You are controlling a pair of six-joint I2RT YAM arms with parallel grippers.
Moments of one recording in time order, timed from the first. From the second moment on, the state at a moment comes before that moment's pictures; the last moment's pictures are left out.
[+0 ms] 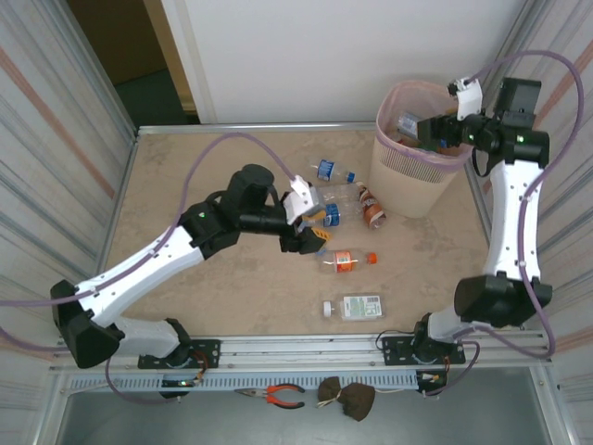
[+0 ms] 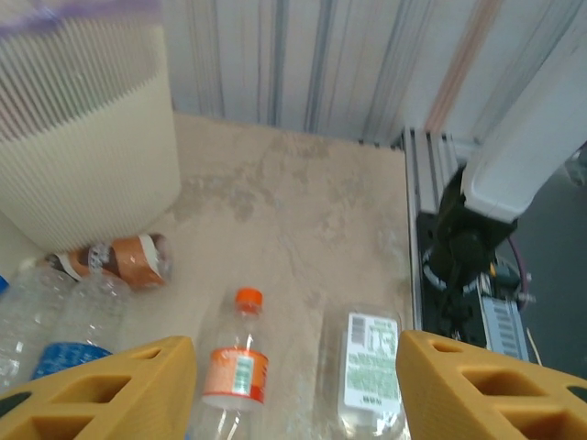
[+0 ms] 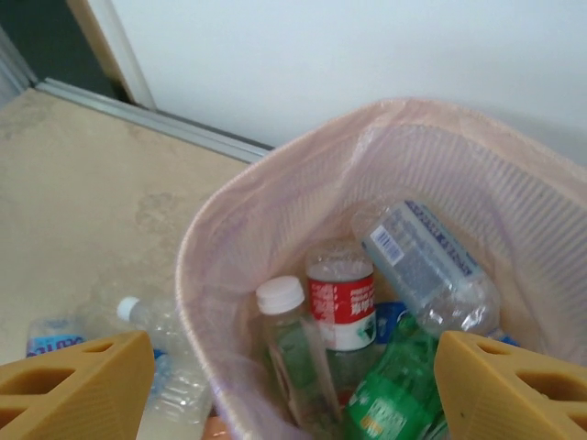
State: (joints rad) left arm -0.89 1.31 1.28 -0.47 0.49 0.19; right arm -0.19 1.46 1.79 -0.89 -0.55 -0.29
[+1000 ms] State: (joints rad) left arm -1.31 1.86 1.40 -0.74 0.08 0.36; right arm -0.20 0.88 1.39 -0.80 -0.51 -0.16
